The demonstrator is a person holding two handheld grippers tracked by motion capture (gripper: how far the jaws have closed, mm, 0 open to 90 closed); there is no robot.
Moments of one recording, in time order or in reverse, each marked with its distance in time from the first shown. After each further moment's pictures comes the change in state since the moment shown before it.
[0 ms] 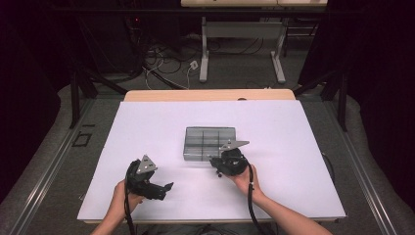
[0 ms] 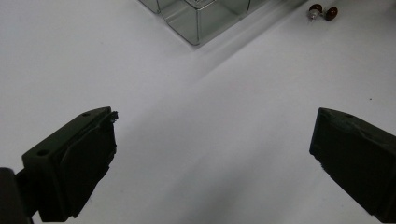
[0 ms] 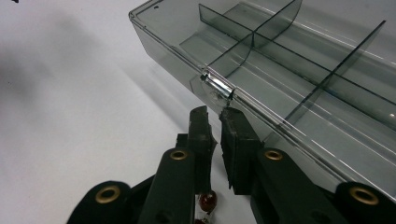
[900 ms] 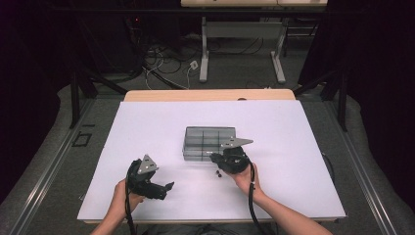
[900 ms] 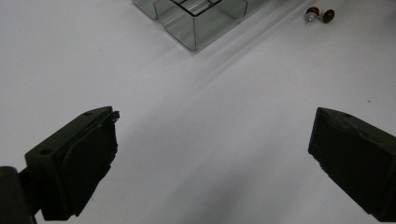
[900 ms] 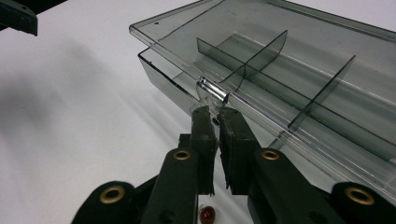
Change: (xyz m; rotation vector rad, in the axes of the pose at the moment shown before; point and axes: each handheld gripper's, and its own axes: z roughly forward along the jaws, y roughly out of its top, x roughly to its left) left arm -0.001 0.003 -0.001 -0.009 0.007 0.021; right arm 0.002 0.008 -0.011 -0.097 -0.015 0.010
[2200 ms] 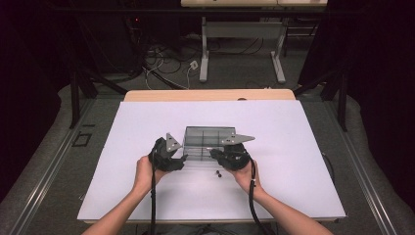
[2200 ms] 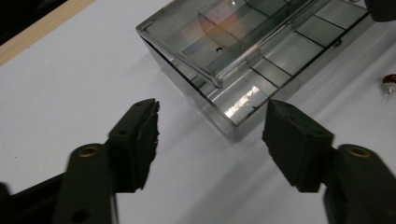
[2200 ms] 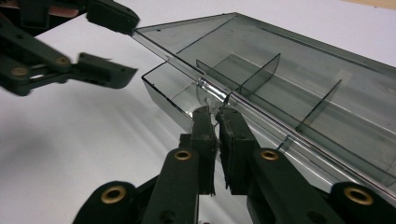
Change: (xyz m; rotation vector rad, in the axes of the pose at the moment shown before) left arm 0.003 0.069 0.055 -0.001 0.167 0.087; right arm 0.000 0.012 -0.007 -0.034 -0.003 -0.002
